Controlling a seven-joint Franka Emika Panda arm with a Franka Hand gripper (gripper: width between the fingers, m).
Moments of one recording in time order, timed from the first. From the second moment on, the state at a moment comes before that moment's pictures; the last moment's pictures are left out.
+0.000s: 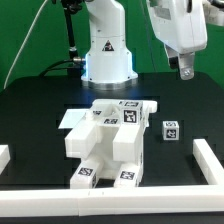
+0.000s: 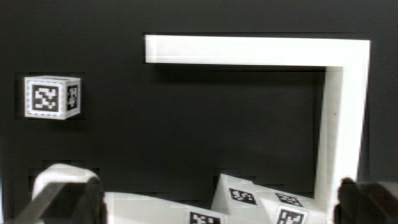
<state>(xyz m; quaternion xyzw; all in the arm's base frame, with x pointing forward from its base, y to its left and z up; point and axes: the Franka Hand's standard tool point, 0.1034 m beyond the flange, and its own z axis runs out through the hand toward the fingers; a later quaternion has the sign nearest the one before) 0.559 0.100 0.167 -0.71 0.70 0.04 0.08</state>
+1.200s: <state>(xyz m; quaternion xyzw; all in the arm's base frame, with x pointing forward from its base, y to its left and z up) 0.449 0.116 0.083 -0.70 0.71 0.10 -0.04</state>
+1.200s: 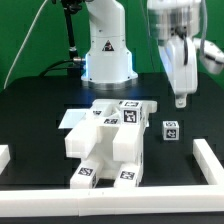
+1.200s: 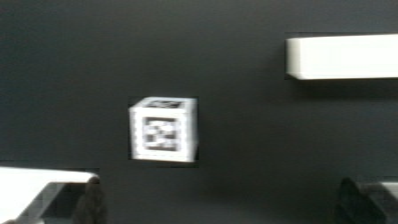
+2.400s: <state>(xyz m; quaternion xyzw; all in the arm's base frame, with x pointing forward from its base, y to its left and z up) 0.444 0.122 0.026 -0.71 0.70 0.01 -0.02</state>
